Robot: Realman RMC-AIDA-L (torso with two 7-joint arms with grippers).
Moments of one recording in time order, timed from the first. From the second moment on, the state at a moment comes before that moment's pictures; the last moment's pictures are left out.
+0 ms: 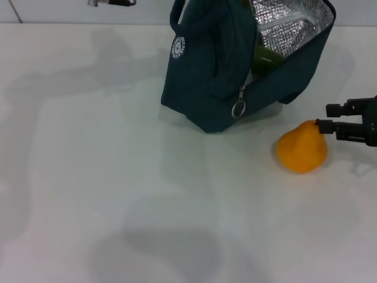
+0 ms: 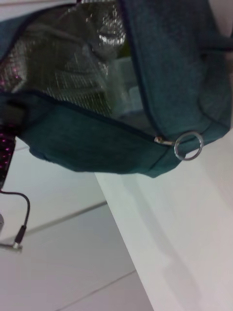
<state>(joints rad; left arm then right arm) -0.94 -2.02 0.94 0.87 2.08 1.25 -2.20 0.59 1.91 -0.83 -0.60 -1.92 -1.51 1.47</state>
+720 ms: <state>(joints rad) -0.95 -2.01 0.93 0.86 2.08 1.22 -2.18 0.64 1.93 -0.89 -0.60 -1.95 -1.44 1.47</state>
